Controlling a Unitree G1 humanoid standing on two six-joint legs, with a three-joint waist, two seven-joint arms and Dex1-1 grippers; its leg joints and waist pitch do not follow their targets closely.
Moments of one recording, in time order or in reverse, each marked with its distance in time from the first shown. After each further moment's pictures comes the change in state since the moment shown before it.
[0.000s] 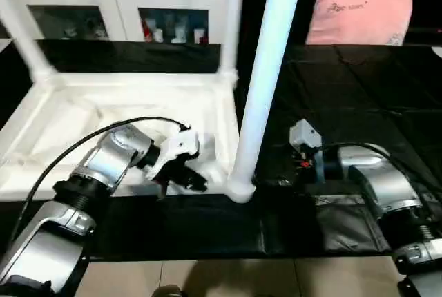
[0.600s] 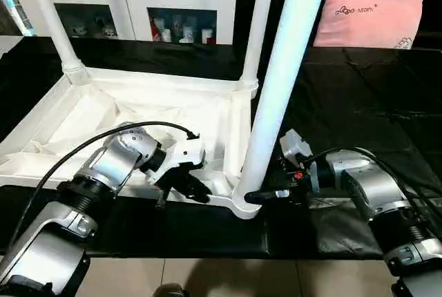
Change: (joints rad) left arm 0.001 -0.009 -0.030 -0.020 -0.001 -0.025 -0.035; right arm 0.000 0.036 0.032 0.000 0.048 0.032 0.096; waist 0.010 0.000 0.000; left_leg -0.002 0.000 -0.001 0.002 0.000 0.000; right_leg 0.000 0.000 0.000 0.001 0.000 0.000
